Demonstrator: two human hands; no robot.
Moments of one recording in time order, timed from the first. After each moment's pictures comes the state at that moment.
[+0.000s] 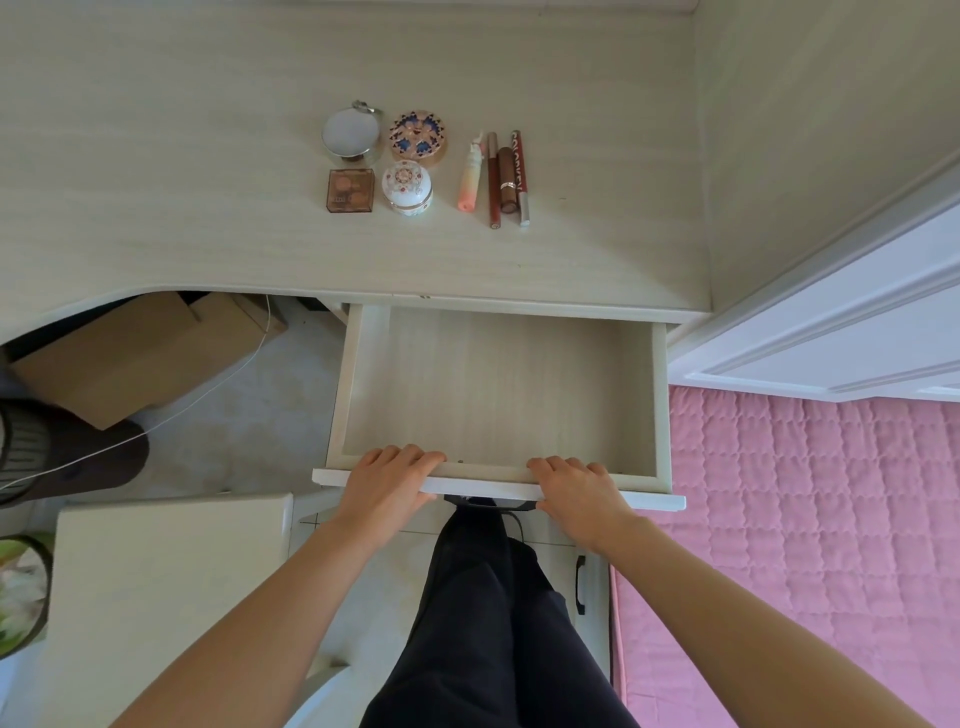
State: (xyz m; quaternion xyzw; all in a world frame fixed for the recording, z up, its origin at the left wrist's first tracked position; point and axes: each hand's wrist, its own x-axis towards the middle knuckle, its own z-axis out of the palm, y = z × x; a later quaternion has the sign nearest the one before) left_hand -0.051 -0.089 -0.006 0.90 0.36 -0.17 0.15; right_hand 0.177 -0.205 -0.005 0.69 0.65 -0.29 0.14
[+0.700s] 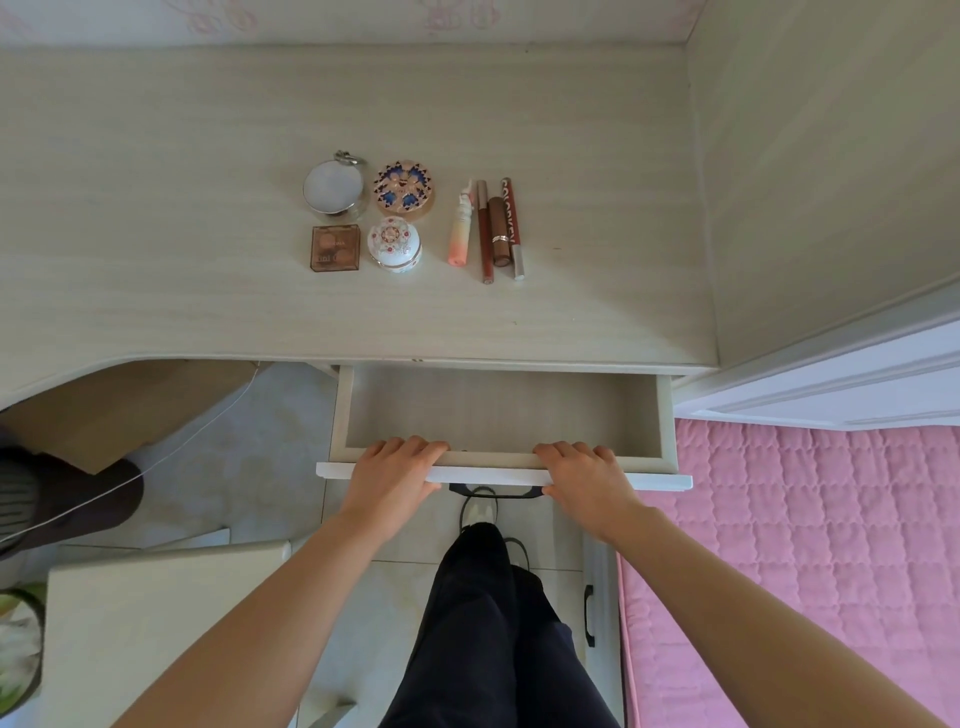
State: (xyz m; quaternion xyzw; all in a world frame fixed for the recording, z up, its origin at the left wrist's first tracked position) left_hand -0.006 -0.015 -0.007 0.91 0.36 -0.15 0.14; right_hand 0.221 -0.136 -0.014 0.71 0.64 -0.27 0.11
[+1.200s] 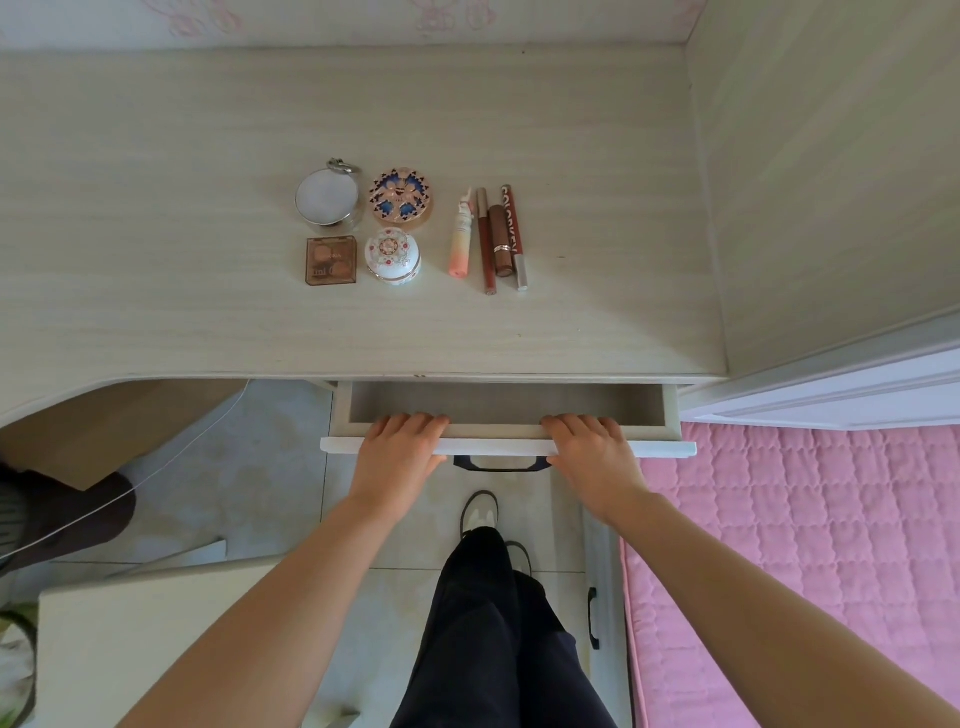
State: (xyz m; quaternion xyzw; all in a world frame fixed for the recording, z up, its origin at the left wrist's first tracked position) left_hand 0.016 0.019 -0.010 0.92 0.37 -0.06 0.11; right_hand 0.233 -0.110 -0.016 0.76 0.62 -0.19 0.05
